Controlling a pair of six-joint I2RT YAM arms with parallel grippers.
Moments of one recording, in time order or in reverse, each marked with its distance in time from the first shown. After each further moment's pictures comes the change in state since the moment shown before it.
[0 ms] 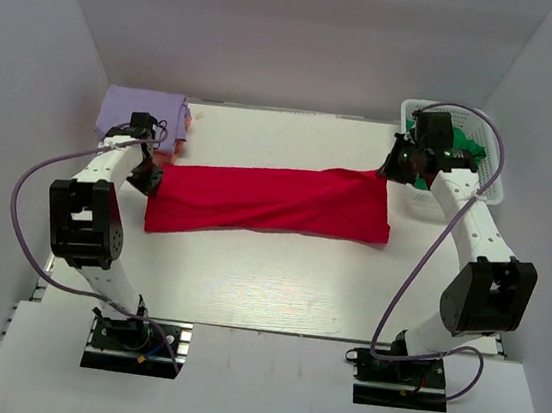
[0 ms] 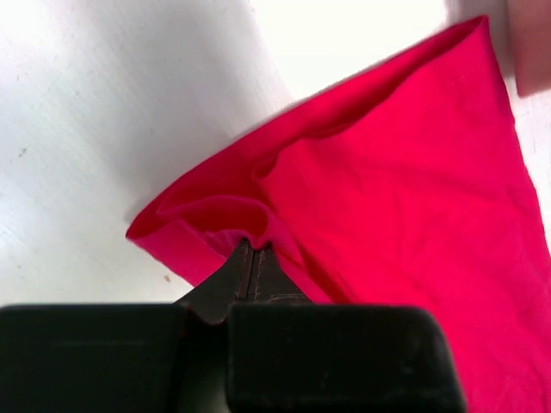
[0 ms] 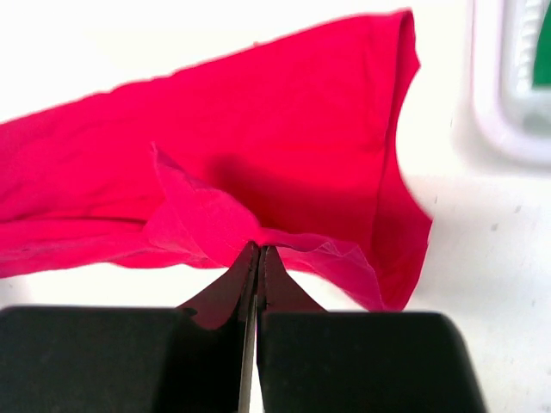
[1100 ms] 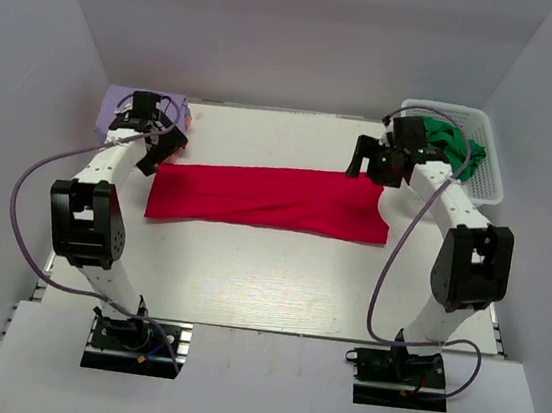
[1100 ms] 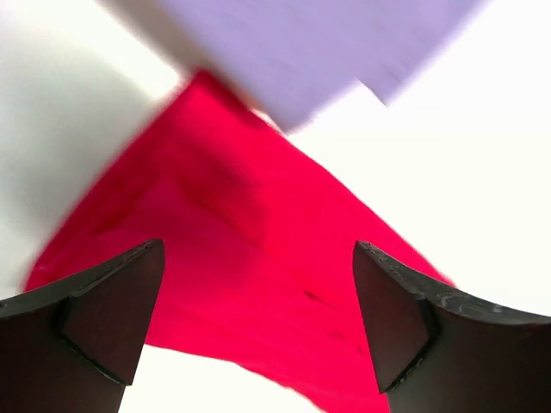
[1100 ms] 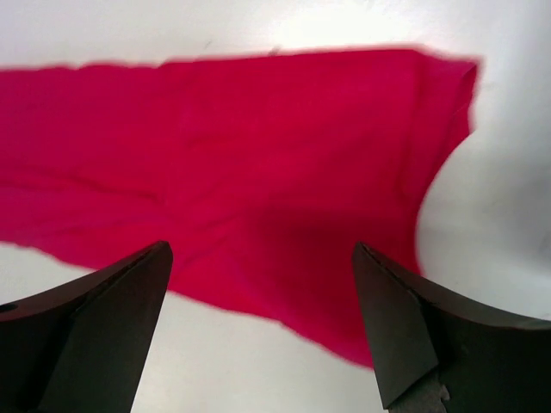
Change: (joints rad) left arm -0.028 0.020 0.103 0.253 0.124 0.177; right arm 0.014 0.224 0.030 0.165 -0.070 -0.158
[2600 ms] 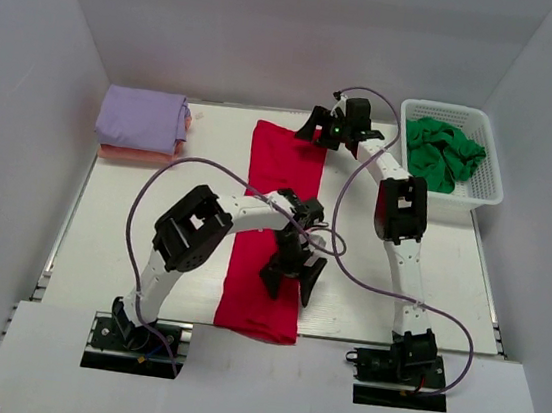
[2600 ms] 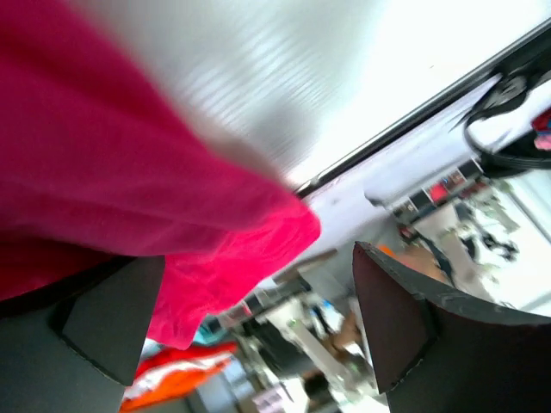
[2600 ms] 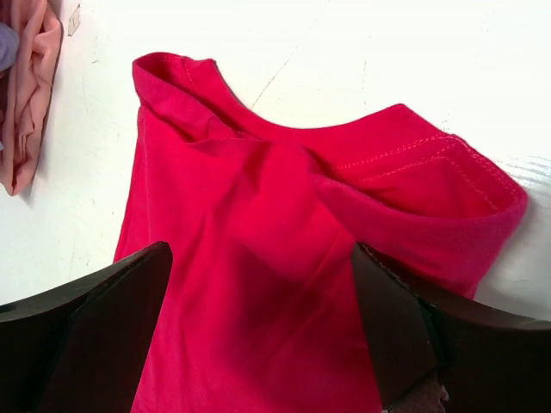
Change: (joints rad) left arm -0.946 0.397 0.118 -0.410 0.790 0.401; right arm 0.100 0.865 0.803 0.355 -0.343 0.190
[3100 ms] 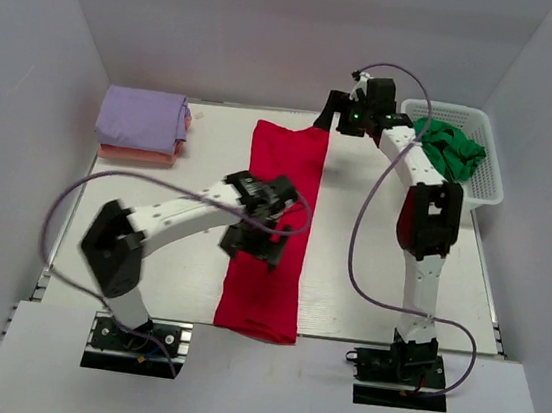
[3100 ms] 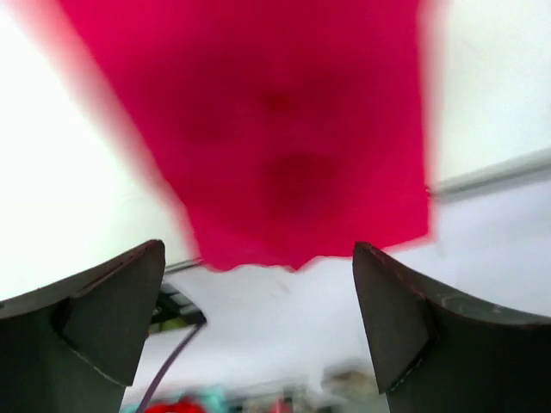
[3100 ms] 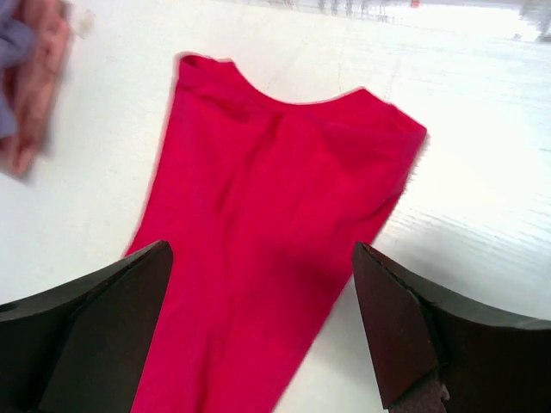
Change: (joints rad) left arm 0.024 -0.346 -0.058 -0.103 -0.509 -0.100; right arm -0.012 -0.315 -0.179 -0.163 0.127 -0.149
